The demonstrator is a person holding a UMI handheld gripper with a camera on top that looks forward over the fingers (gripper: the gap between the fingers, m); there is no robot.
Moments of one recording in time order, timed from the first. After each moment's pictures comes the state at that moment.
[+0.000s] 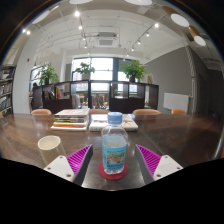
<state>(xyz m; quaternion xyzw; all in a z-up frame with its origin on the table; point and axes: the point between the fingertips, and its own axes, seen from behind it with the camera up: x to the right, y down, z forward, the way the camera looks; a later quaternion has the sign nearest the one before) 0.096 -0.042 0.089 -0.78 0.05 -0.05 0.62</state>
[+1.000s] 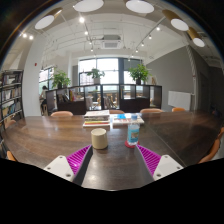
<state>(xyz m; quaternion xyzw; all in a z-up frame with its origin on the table) -0.033 -0.278 0.164 -0.79 0.04 -0.01 0.61</state>
